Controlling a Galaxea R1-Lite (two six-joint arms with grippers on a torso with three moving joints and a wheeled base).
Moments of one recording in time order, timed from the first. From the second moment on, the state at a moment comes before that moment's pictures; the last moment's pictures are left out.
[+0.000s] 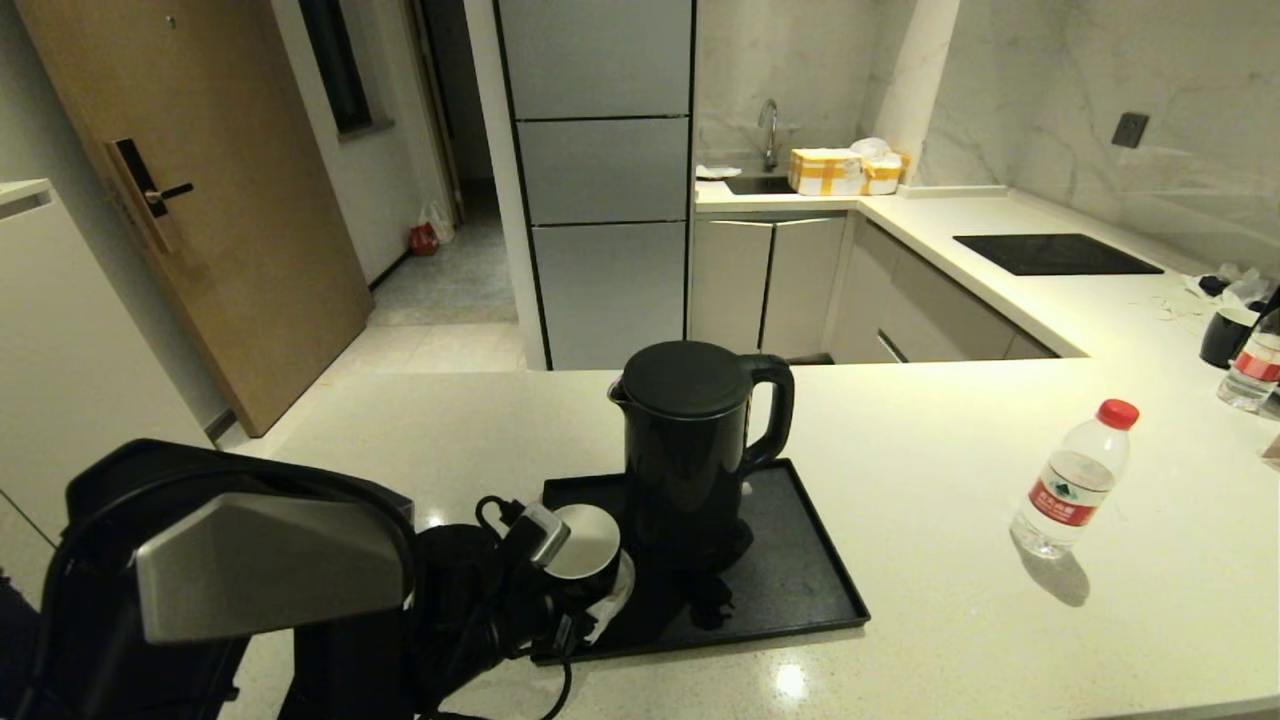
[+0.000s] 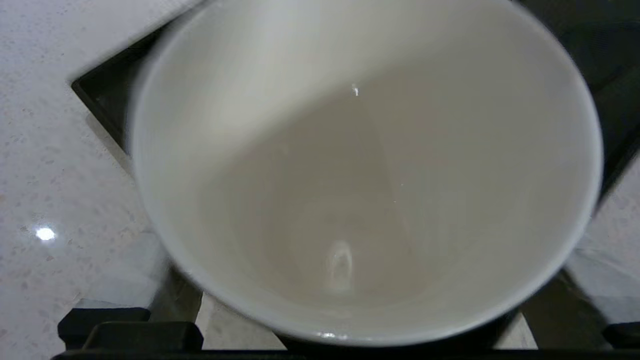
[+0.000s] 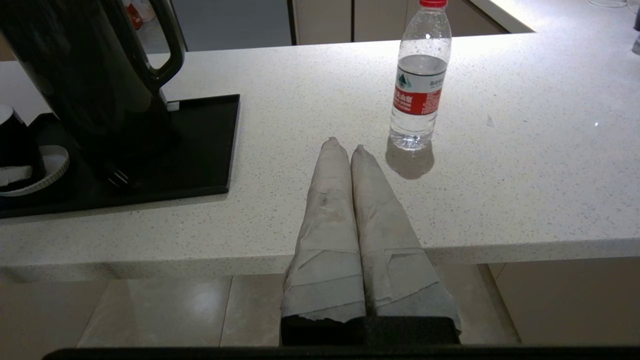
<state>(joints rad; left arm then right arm) -0.49 2.36 -0.44 -1.52 -0.16 0.16 0.00 0.00 0.00 0.00 0.00 0.00</state>
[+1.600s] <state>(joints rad) -0.50 2.29 -0.31 -1.52 -0.11 0.15 0.00 0.00 0.00 0.00 0.00 0.00</state>
